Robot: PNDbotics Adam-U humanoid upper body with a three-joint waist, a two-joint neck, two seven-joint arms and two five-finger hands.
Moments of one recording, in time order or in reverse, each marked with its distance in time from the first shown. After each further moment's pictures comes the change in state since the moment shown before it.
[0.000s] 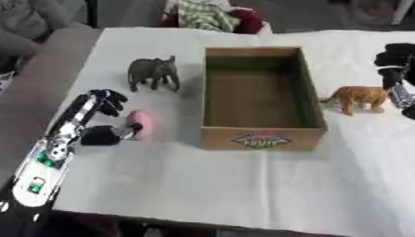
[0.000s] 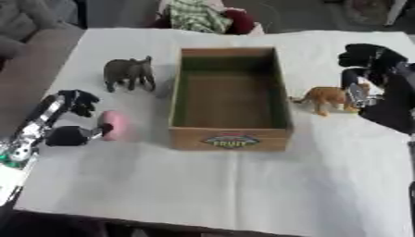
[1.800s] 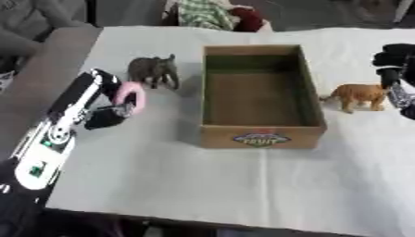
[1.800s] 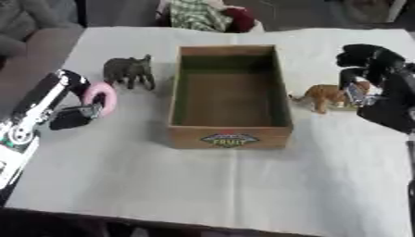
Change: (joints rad) left arm -0.083 0.082 -0.037 -0.099 -0.114 -0.029 0.037; right arm 0.000 0.000 0.006 0.001 0.000 0.000 0.004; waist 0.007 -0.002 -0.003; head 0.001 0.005
